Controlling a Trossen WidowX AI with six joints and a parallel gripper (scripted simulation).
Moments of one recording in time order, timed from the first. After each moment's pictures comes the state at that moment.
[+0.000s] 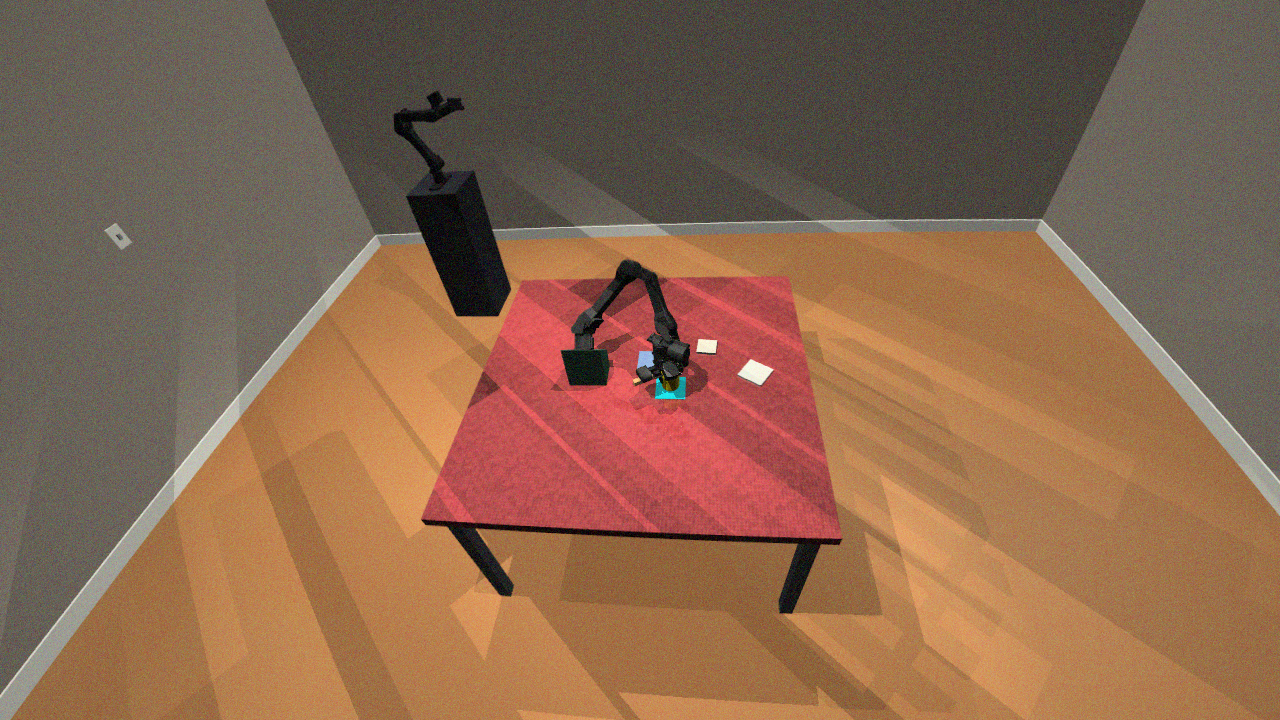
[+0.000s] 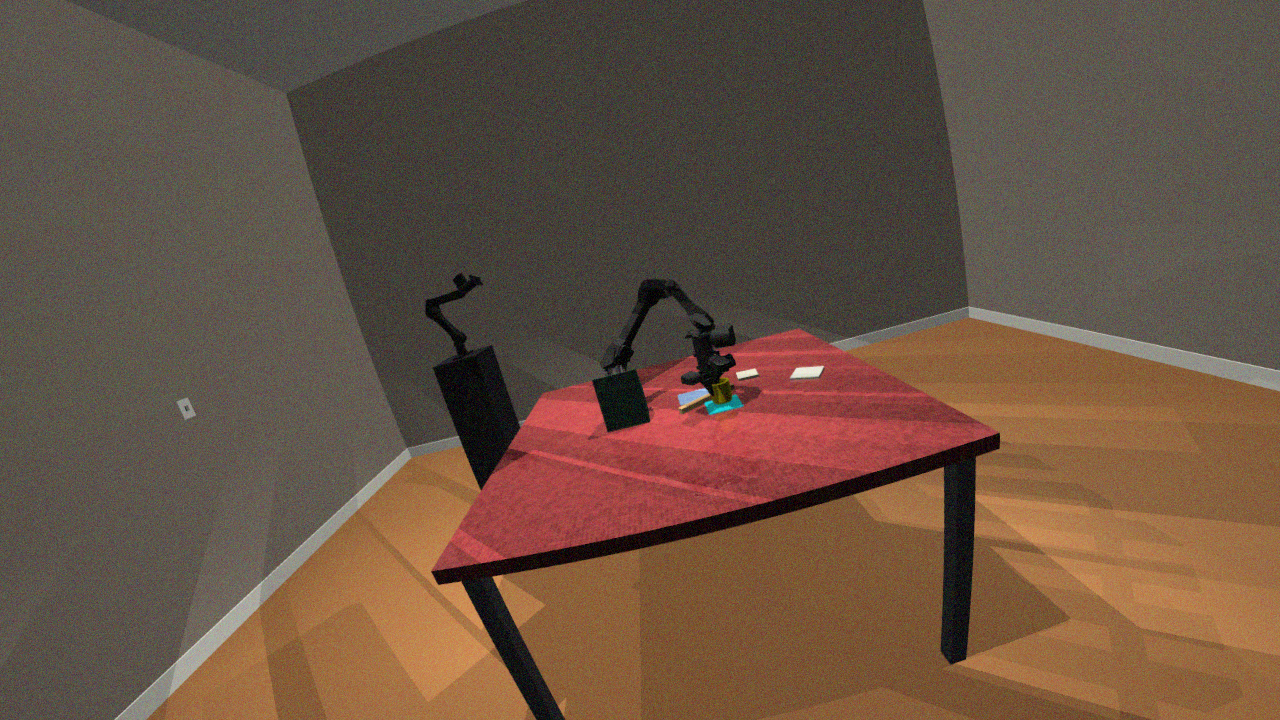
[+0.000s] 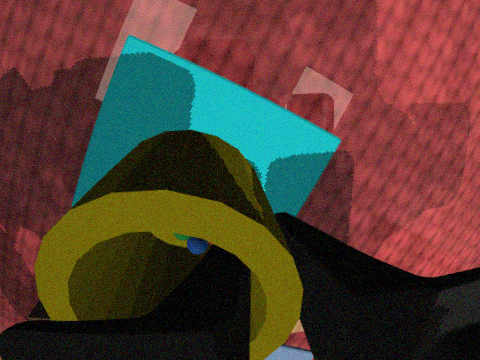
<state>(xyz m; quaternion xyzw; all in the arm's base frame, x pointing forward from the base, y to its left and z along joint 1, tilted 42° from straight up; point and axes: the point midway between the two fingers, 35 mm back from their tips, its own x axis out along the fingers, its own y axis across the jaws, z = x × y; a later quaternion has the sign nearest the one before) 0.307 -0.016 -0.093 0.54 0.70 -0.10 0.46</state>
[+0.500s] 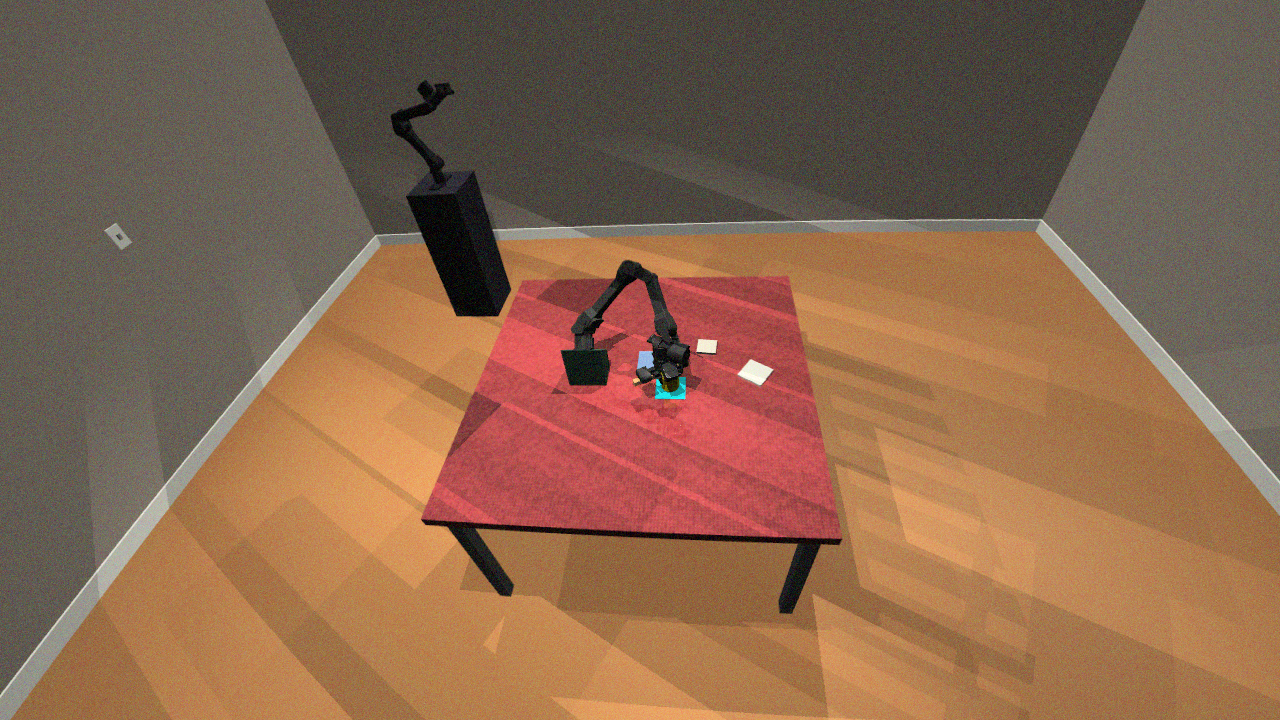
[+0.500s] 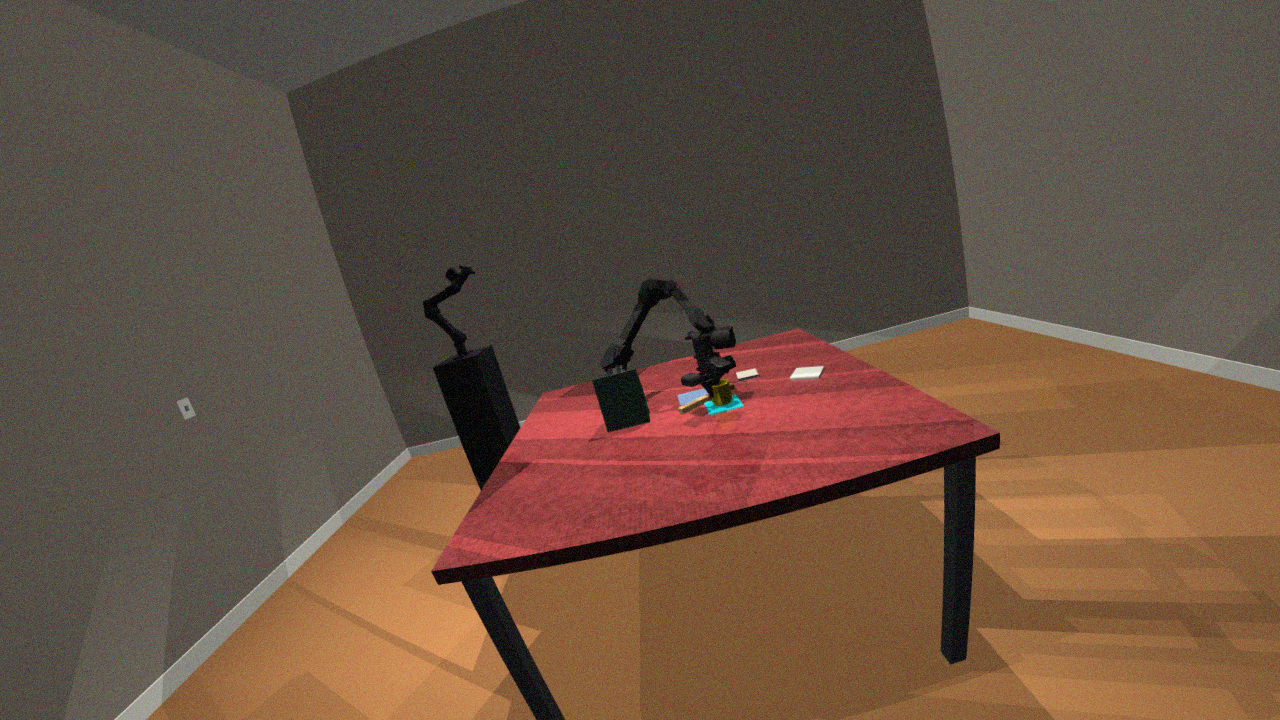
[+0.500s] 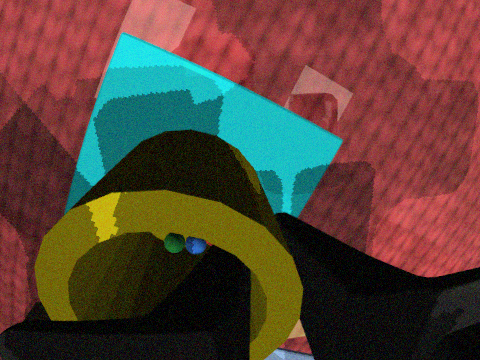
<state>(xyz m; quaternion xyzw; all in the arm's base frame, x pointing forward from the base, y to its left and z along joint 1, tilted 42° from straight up) 0.306 -0.013 -0.097 0.54 0.70 -0.10 0.46</state>
